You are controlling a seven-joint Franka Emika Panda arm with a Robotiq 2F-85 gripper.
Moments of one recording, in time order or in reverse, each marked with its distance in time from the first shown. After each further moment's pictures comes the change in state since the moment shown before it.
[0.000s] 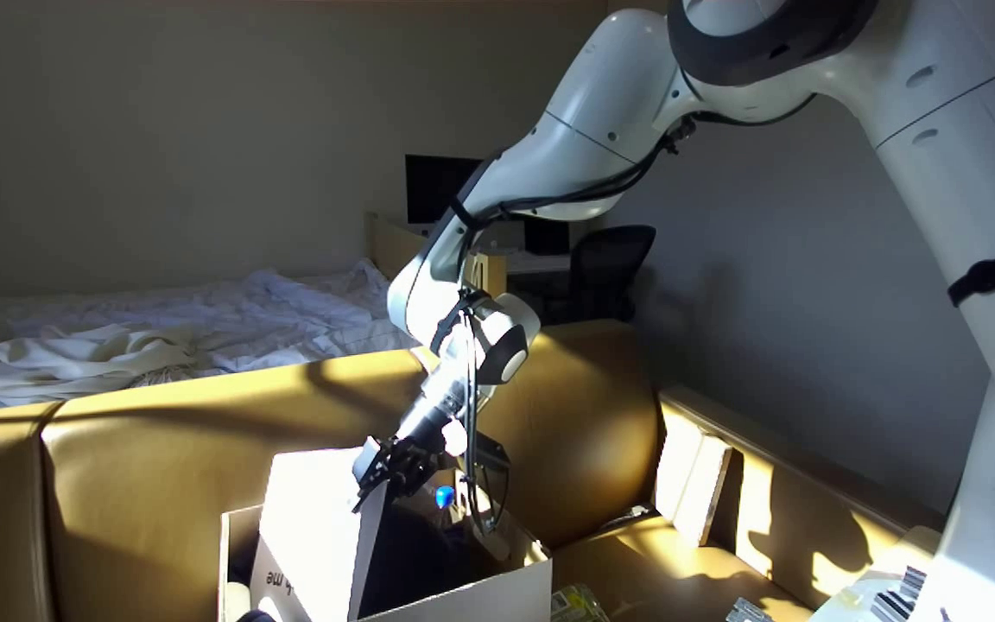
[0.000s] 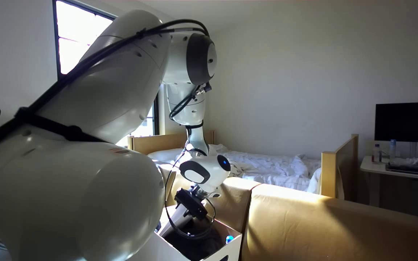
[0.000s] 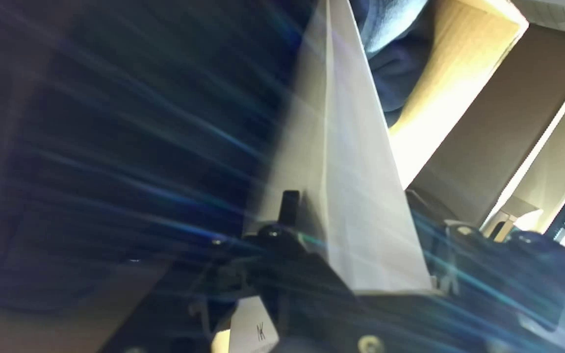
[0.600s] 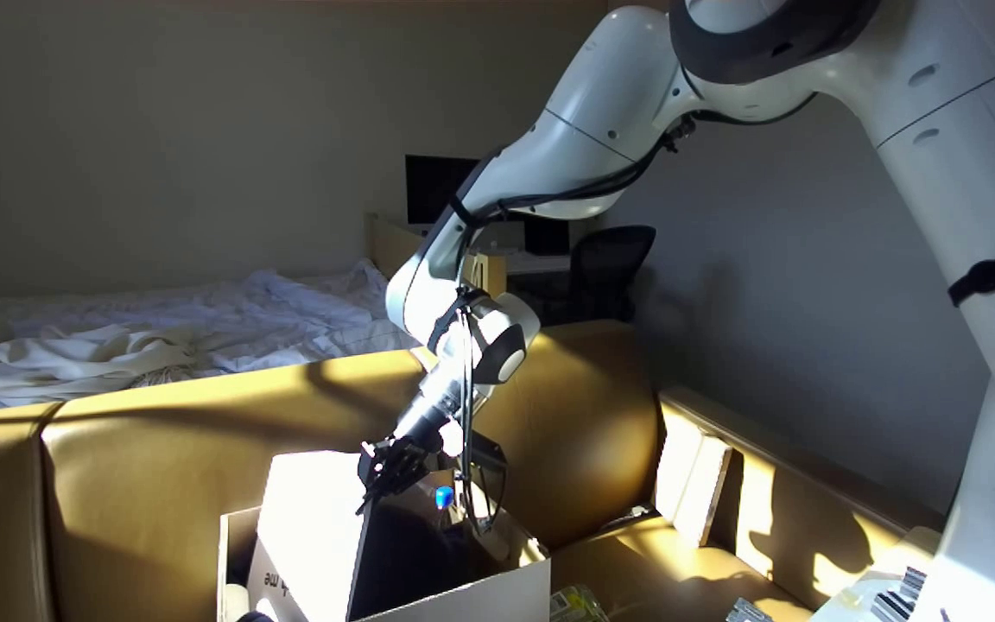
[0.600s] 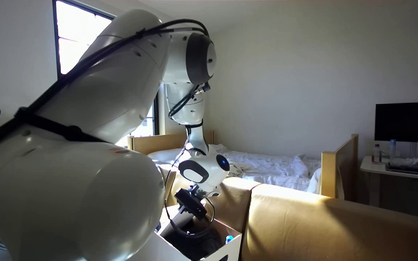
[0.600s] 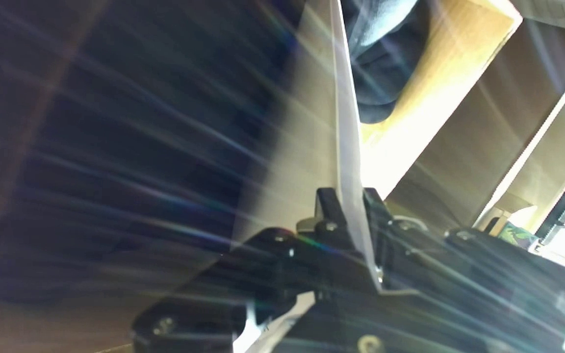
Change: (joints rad) arm 0.001 -0.003 0.007 0.002 0.027 0.009 -0.029
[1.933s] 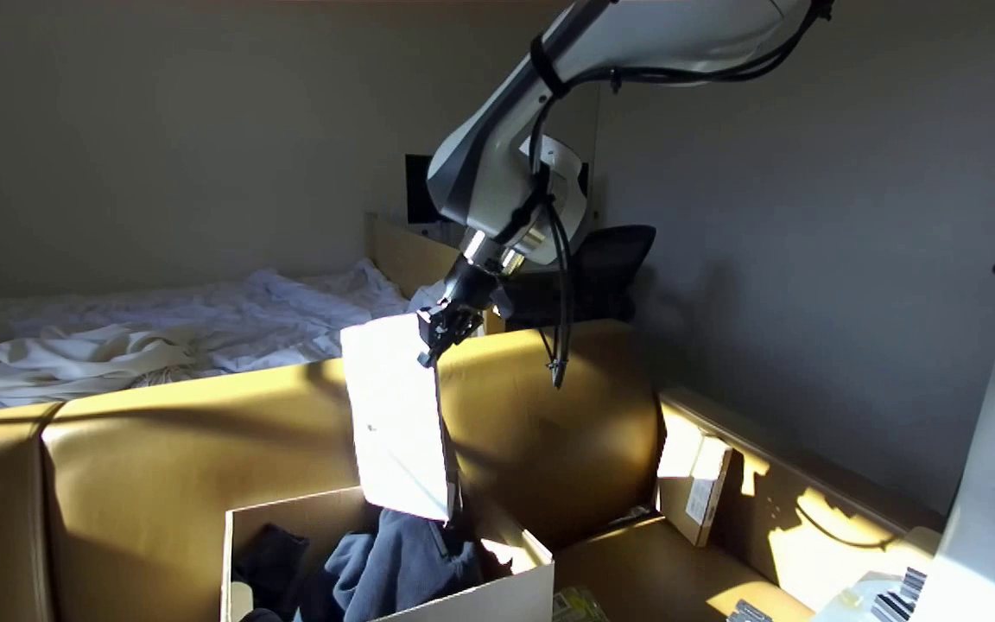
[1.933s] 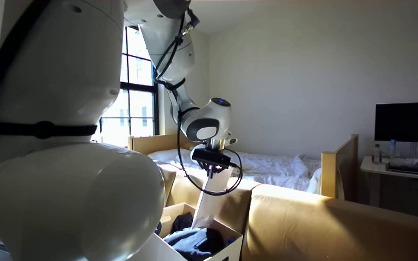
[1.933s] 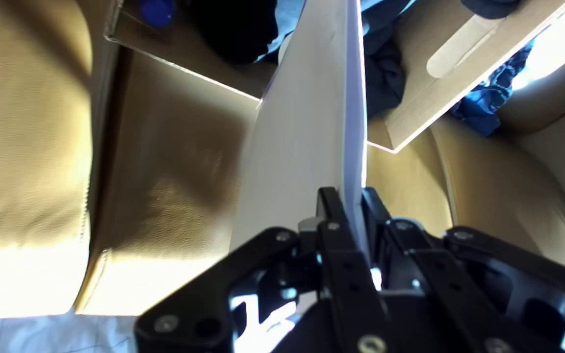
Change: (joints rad) arm 0.007 -0.455 -0.104 -0.221 -0.602 0.225 0.418
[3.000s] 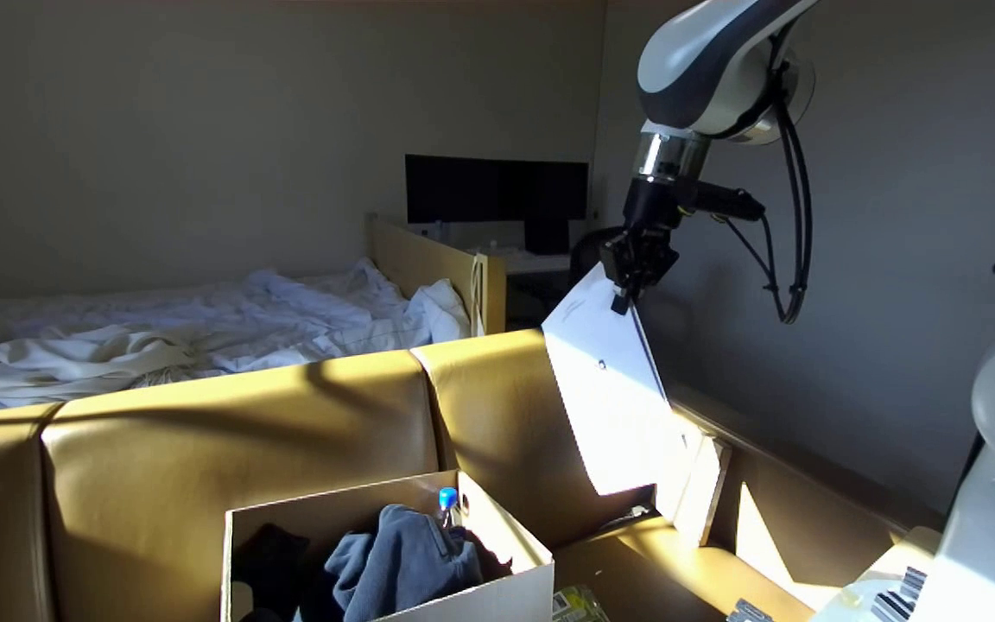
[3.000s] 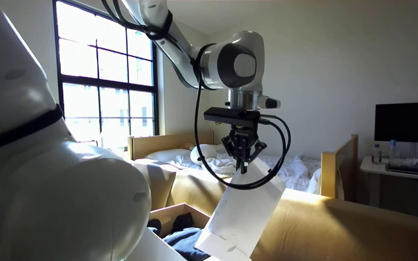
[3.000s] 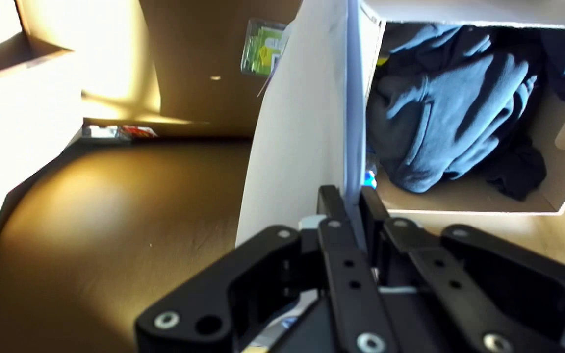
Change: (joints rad) arm -0.268 -0.624 -0.181 -0.306 -0.676 -0.577 0.643
